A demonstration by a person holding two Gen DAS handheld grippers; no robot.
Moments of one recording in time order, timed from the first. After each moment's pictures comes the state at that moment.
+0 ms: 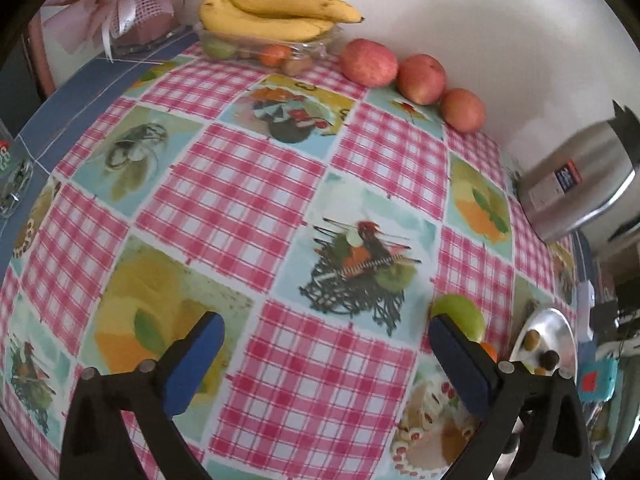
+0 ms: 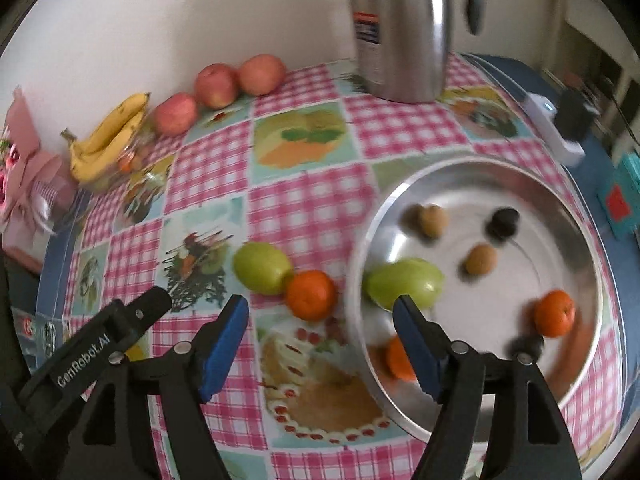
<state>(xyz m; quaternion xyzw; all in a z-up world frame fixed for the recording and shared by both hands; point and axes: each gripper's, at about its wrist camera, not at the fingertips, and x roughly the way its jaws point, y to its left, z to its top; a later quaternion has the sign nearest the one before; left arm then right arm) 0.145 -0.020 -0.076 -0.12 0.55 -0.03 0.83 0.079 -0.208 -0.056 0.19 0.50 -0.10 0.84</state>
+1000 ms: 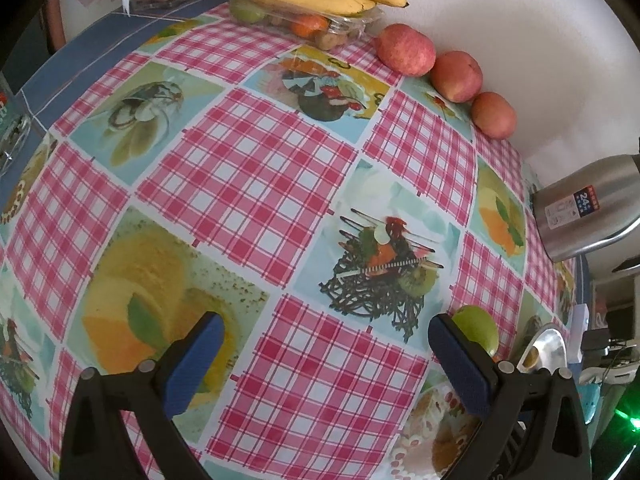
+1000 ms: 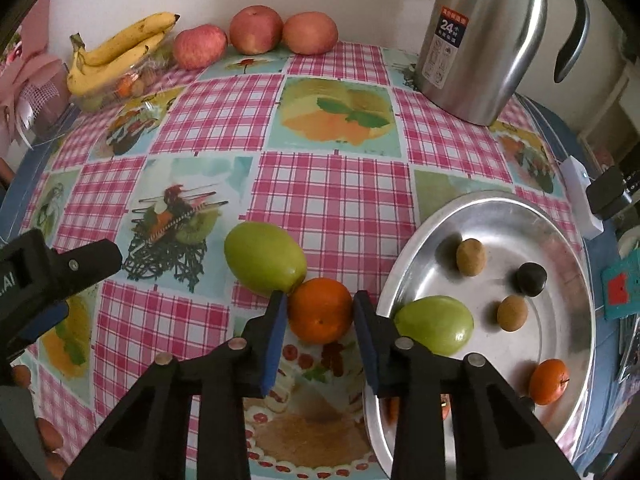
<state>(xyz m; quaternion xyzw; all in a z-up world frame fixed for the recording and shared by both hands) 0.155 -0.004 -0.096 -0.17 0.58 -0.02 0.80 0.109 -0.185 -0.090 0.05 0.54 -0.08 0.83</state>
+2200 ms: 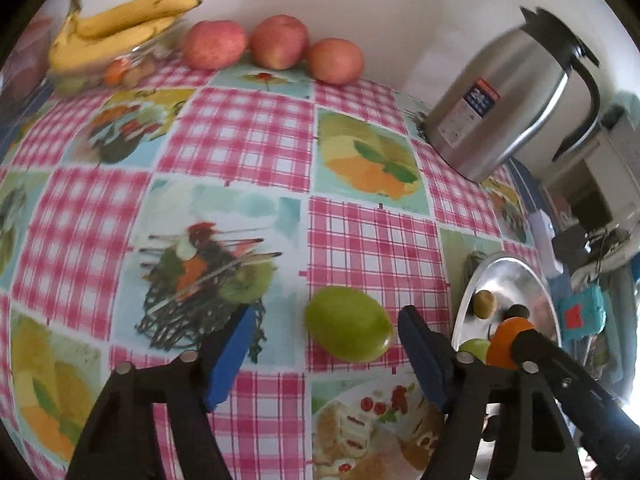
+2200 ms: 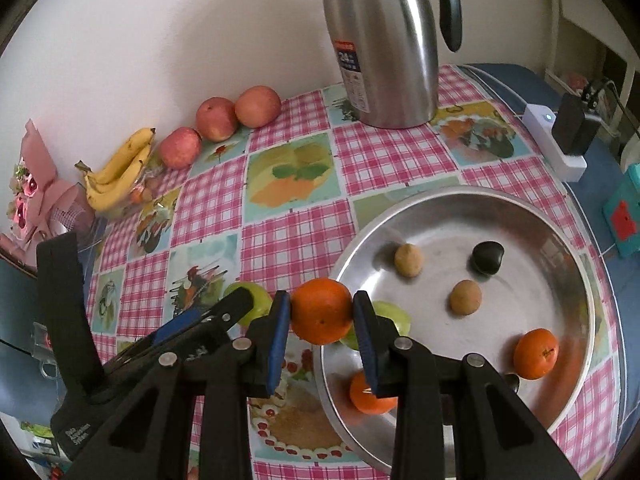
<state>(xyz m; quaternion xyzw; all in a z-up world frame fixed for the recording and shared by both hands) 0.161 -0.113 -0.098 -0.06 0.54 -0.21 0.82 0.067 -0.262 -0.045 0.24 0.46 -0.08 0.85</state>
